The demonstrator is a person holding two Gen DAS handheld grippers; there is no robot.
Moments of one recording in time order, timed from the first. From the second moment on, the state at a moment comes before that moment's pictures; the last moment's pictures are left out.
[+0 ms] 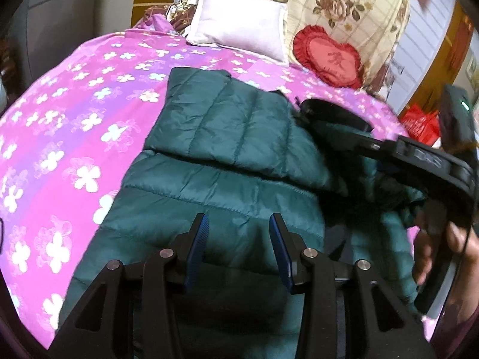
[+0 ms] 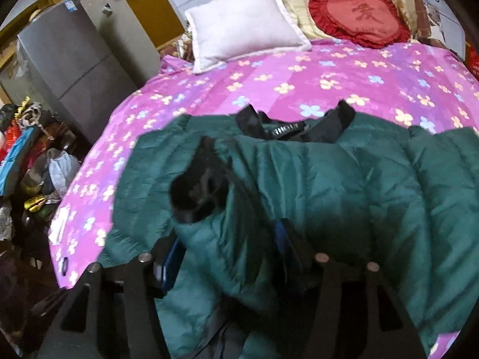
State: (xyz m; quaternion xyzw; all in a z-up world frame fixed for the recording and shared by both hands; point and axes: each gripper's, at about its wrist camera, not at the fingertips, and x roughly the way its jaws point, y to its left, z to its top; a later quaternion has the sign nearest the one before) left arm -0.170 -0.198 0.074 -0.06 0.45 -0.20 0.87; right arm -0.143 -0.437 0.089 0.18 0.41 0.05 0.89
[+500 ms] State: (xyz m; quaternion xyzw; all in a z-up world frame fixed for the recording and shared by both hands) left arm -0.138 -0.247 0.102 -0.15 0.47 -0.26 0.83; right arm -0.247 -0.520 0.134 0.19 0.37 -0.03 0.91
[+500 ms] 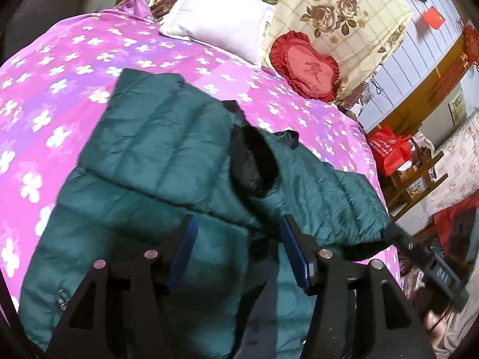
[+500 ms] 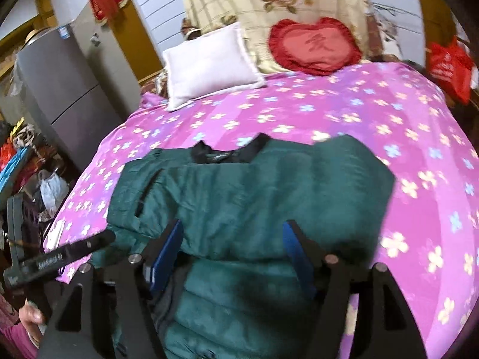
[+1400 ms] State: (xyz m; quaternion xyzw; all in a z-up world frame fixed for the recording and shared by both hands) left arm -0.090 -0.248 0.134 -0.01 0.37 -0.21 0.91; right arm -0.228 -0.548 0.114 0.20 0.37 -0.08 0.90
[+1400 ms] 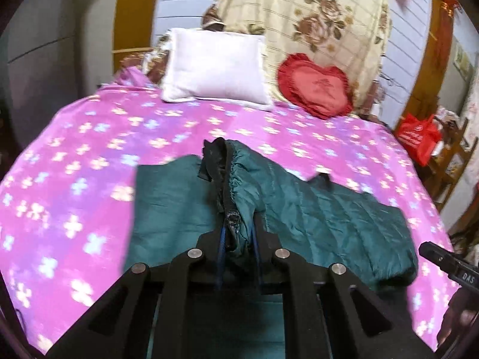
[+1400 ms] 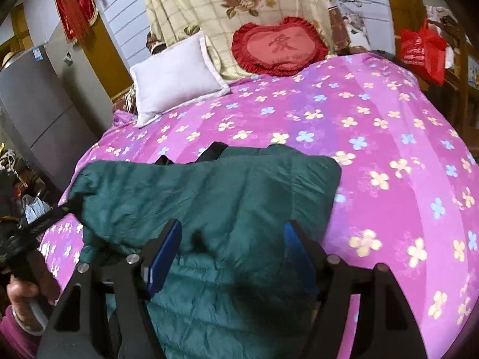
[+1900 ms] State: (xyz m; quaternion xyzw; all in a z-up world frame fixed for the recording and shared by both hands) left arm -0.058 -0.208 0.071 -0.03 0.44 -0.14 0.89; right arm -0.140 -0.505 0.049 0.15 0.44 -0.10 0.88
